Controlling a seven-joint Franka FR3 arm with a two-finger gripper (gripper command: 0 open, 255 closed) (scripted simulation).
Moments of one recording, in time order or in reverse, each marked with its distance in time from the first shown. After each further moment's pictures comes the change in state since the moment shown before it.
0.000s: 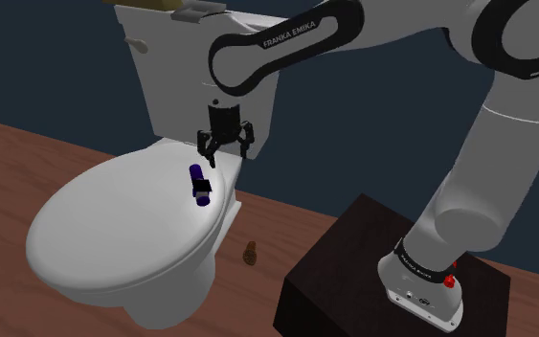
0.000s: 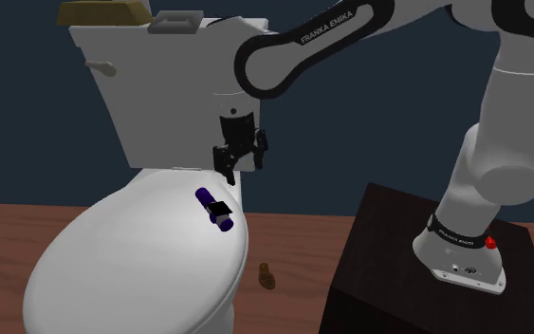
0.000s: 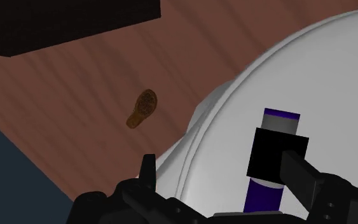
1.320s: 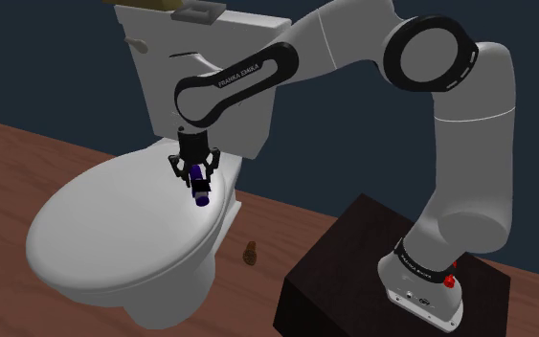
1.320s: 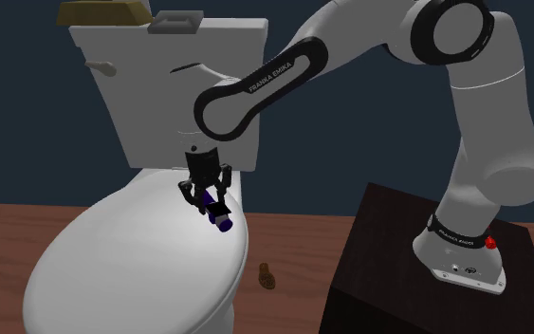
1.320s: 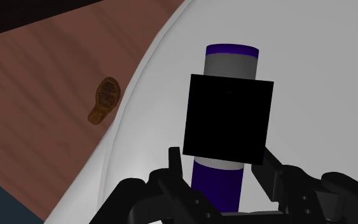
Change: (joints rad) arm 0.078 0.352 -0.014 0.263 -0.071 0.096 0.130
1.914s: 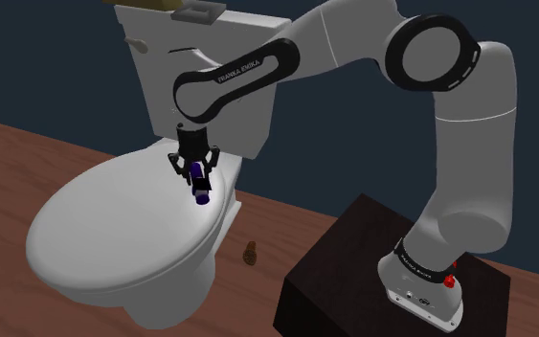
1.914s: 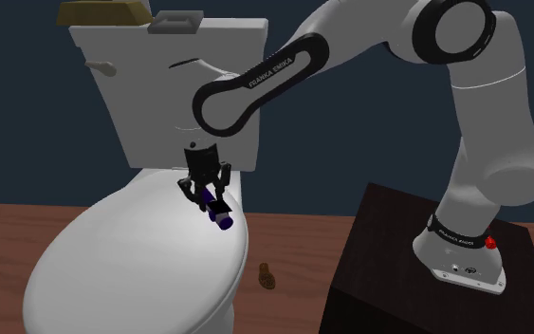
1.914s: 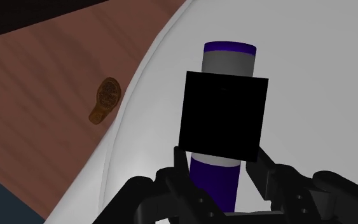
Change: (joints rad) arm -0.001 -0.008 0.002 0.013 0.003 -0.022 0.000
